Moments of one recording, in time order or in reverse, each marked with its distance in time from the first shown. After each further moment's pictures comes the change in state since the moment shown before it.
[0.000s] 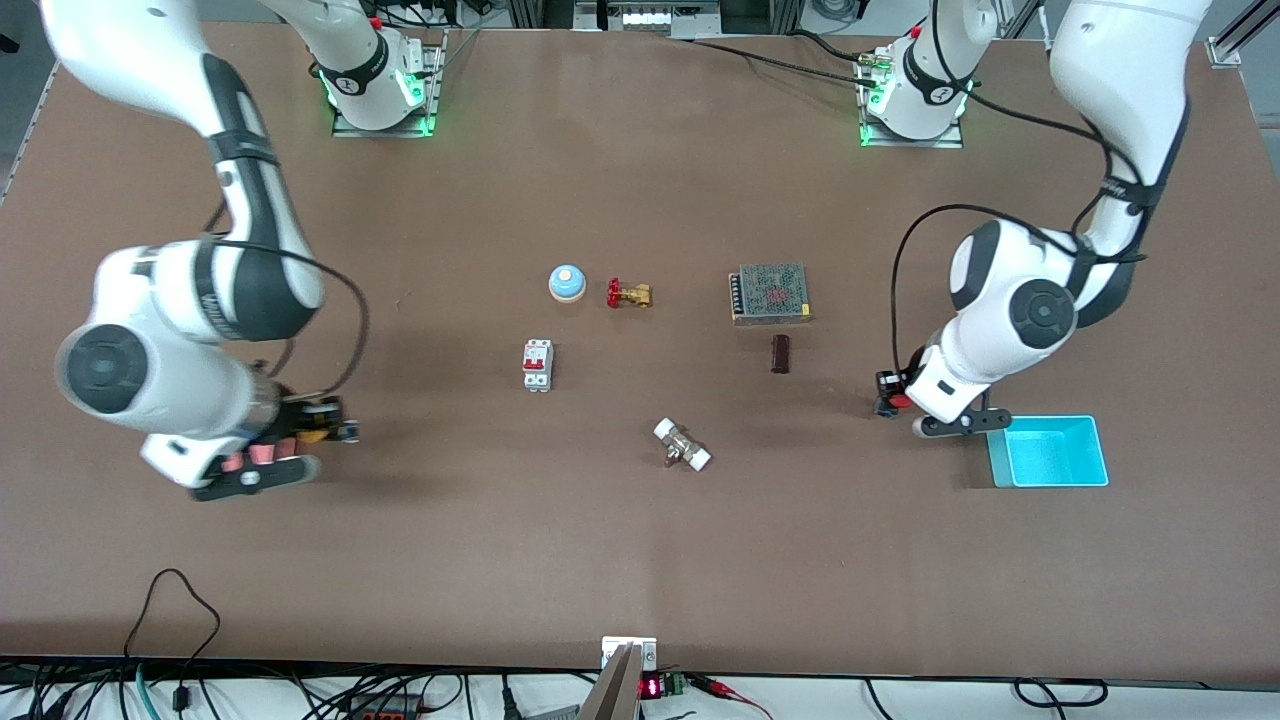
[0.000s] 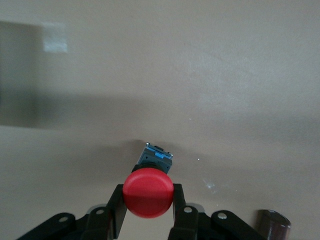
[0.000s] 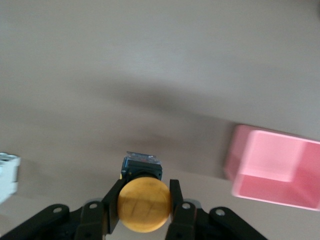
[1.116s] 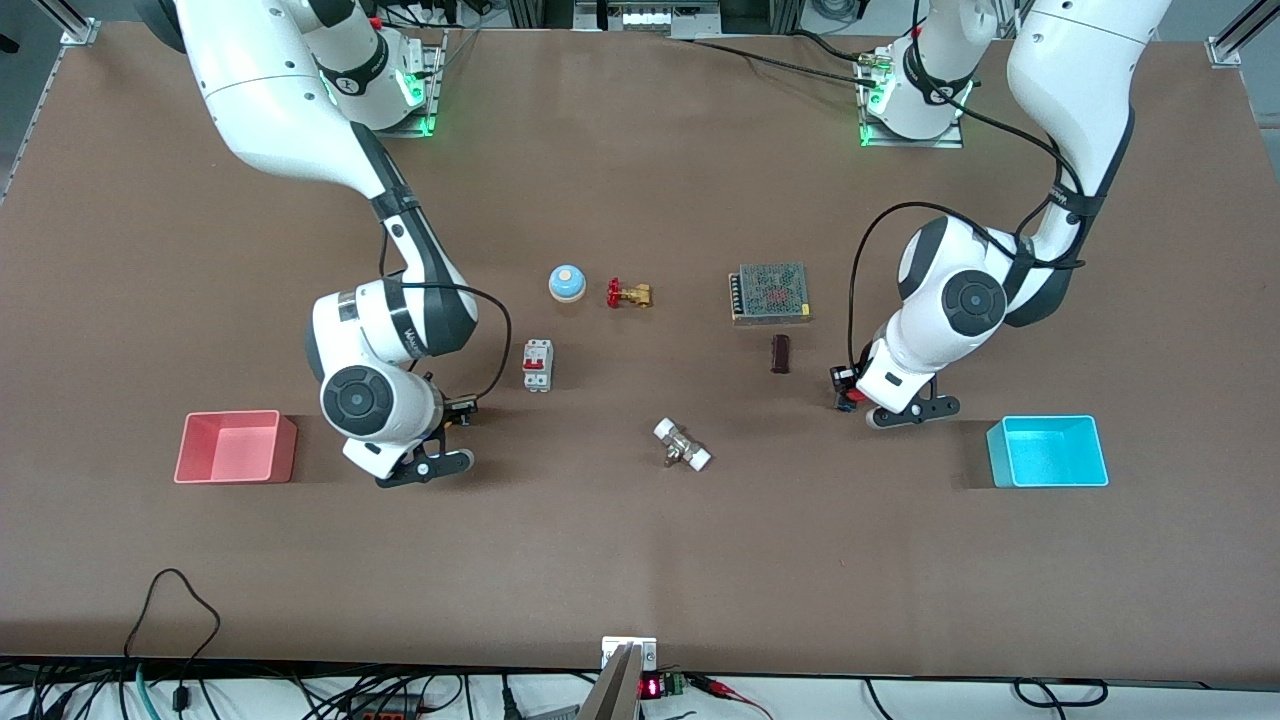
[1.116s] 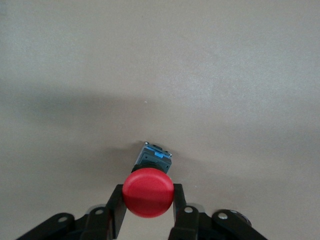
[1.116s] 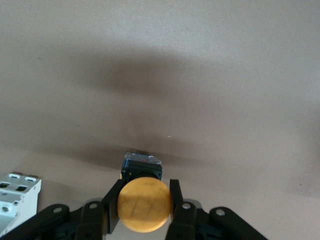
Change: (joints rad) left arm -0.090 0.015 -0.001 -0.009 0.000 0.043 -0.156; right arm 0.161 0.181 -0.002 -0.003 -0.021 0.079 0.164
